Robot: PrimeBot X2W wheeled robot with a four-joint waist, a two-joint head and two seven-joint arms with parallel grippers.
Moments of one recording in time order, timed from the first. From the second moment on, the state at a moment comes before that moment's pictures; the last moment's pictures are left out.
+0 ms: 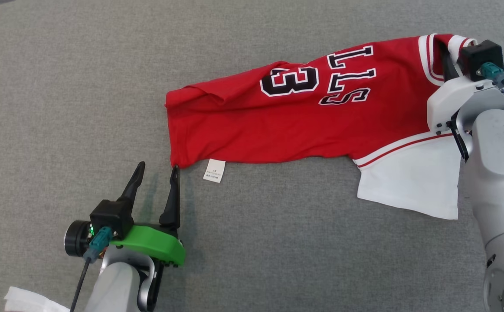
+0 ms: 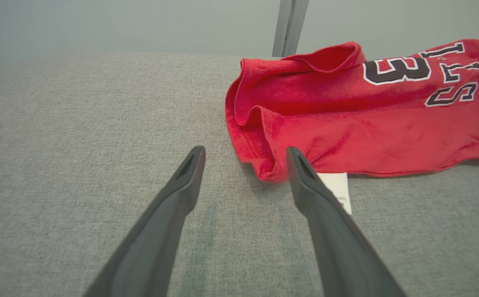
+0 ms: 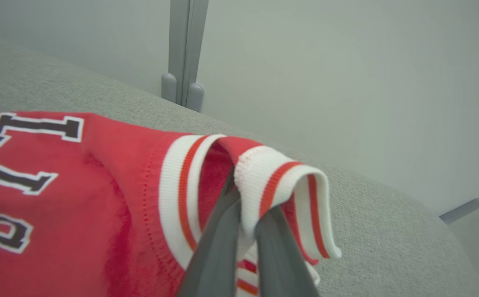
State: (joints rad) left arm -0.25 0.05 -0.18 0.37 -0.22 -0.13 -0.26; right arm -0.94 -0.15 -0.20 0.96 -0.37 0.13 -0.25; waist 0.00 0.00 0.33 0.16
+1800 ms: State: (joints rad) left arm -0.07 0.06 -0.06 0.49 -0.29 -0.13 -0.26; right arm -0.28 -0.05 -0.07 0.54 0.07 0.13 -0.26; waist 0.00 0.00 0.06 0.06
